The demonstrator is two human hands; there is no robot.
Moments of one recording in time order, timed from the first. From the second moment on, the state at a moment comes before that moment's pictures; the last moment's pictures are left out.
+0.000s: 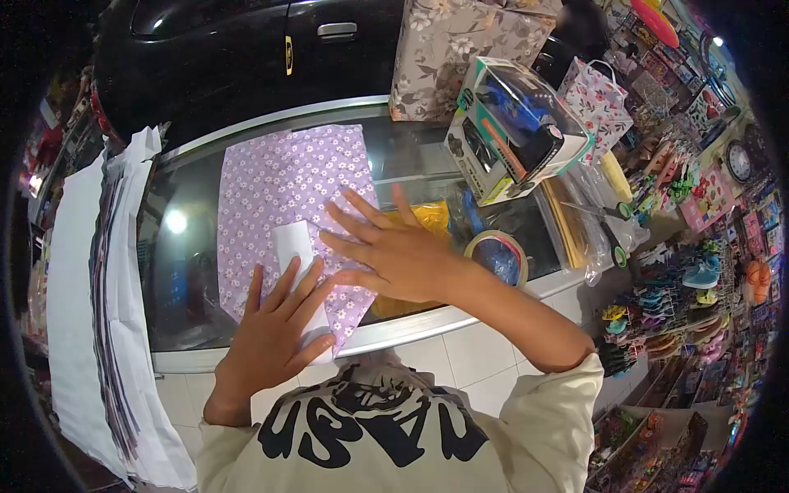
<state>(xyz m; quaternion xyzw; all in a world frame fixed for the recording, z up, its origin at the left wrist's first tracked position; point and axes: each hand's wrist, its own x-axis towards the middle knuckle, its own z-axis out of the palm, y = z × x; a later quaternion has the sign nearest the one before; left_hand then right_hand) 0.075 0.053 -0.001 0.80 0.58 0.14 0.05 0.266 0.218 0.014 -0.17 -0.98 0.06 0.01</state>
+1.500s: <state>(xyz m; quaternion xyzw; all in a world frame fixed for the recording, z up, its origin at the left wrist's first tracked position) 0.064 0.047 -0.003 0.78 0.61 0.15 0.04 0.299 0.137 -0.002 -0.23 -0.97 0.04 0.09</state>
